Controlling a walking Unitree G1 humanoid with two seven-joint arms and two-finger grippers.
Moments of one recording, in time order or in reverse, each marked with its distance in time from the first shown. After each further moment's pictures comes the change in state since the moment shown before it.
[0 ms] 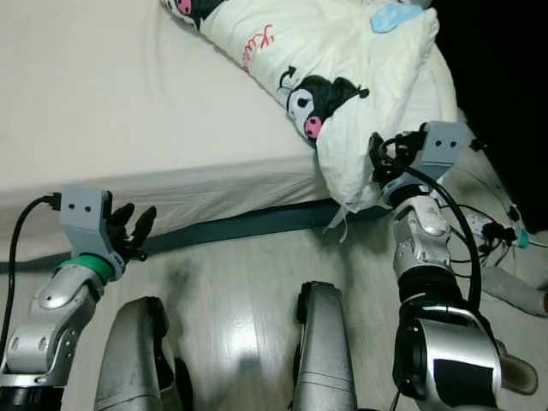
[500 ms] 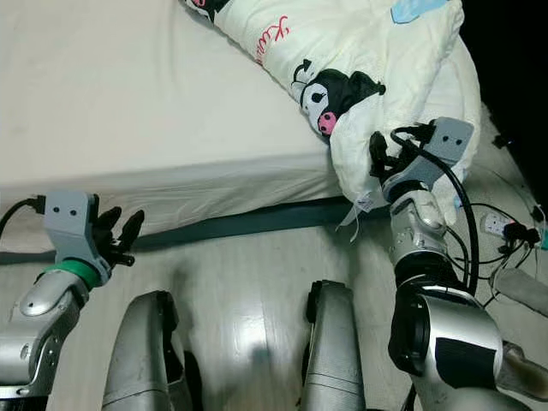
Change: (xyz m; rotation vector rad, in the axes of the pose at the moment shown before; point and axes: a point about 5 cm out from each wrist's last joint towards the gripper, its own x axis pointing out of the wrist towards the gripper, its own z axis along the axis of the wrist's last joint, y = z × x) left arm -0.011 0.009 0.004 0.031 0.014 0.021; right arm 0.004 -0.006 -0.010 0.112 0.083 -0.146
